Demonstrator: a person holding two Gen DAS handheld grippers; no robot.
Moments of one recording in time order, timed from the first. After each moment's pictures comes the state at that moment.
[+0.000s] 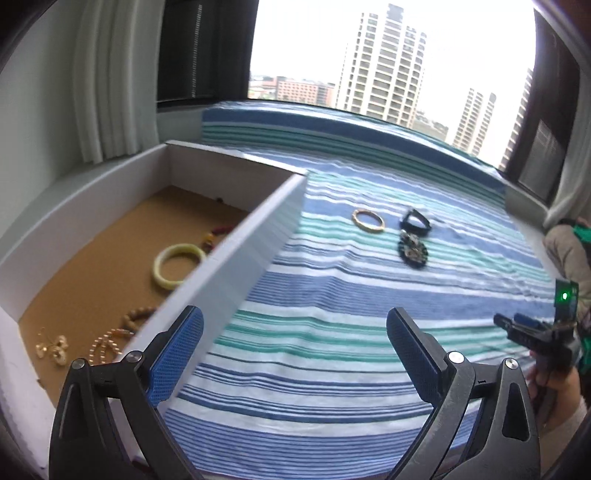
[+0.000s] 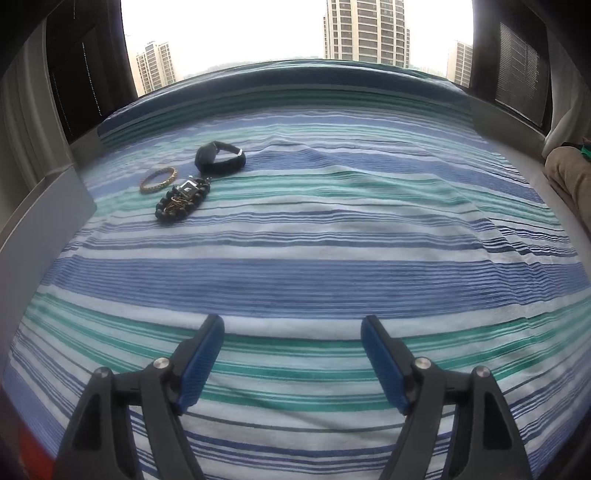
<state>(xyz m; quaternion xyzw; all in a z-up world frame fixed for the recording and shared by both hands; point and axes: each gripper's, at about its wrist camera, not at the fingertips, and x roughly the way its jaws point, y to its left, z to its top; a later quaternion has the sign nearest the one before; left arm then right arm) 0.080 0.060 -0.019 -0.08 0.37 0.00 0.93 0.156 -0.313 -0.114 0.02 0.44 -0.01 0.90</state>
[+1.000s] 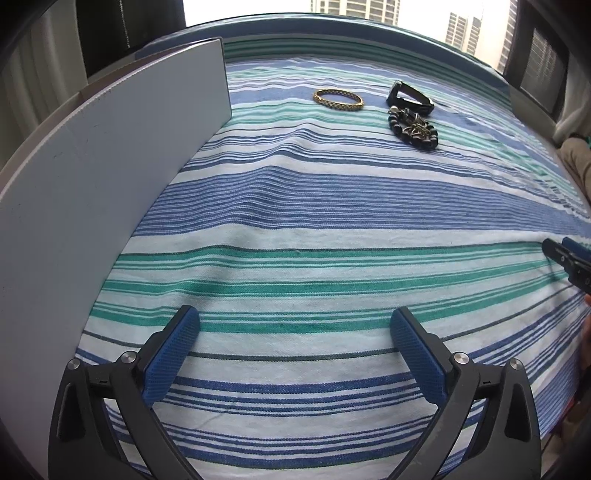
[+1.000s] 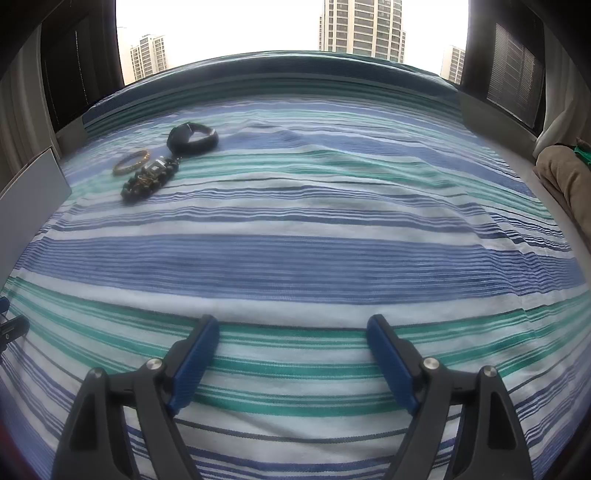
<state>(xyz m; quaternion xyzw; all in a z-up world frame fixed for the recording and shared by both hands) 0.142 -0.014 -0.132 0.00 0.49 -0.02 0.87 0.151 -0.325 -0.139 0.00 0.44 -0.02 0.90</state>
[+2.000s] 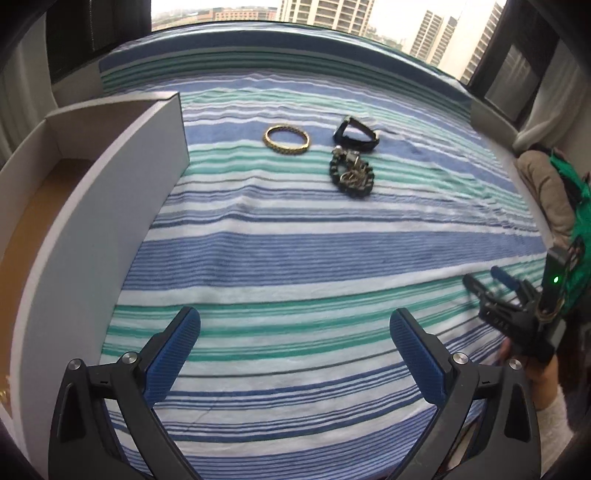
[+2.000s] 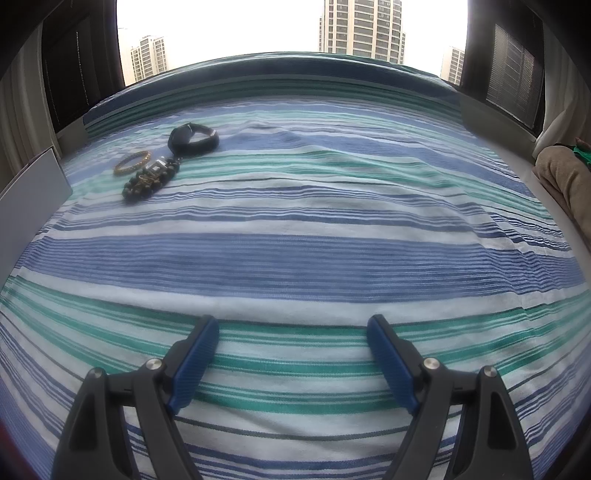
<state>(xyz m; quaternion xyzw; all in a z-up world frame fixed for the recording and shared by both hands) 0.173 -0.021 -0.043 -0.05 0.51 -0.12 0.85 0.148 -0.325 -0.139 0.00 0.43 -0.02 0.90</state>
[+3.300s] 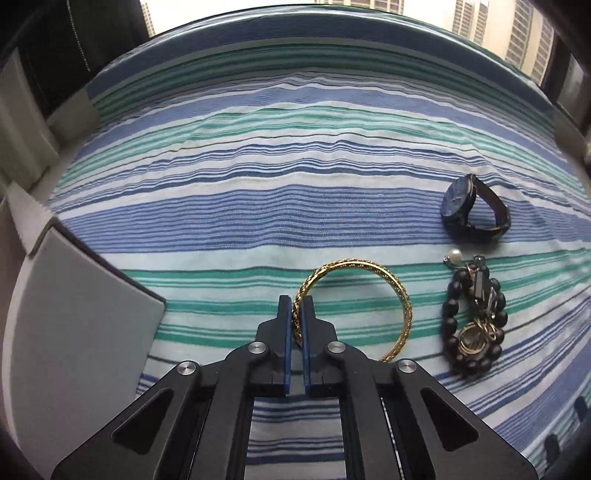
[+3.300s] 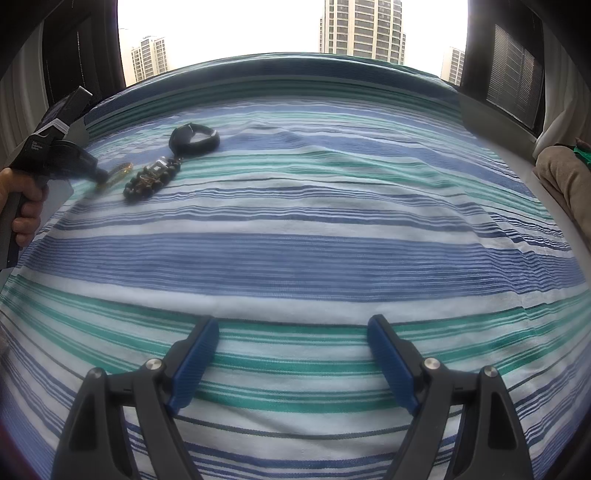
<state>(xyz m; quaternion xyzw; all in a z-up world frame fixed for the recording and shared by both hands) 0.362 -0.035 -0.111 0.01 0.51 -0.01 0.86 0.147 -0.325 -0.139 0.00 0.43 -0.02 0.90</state>
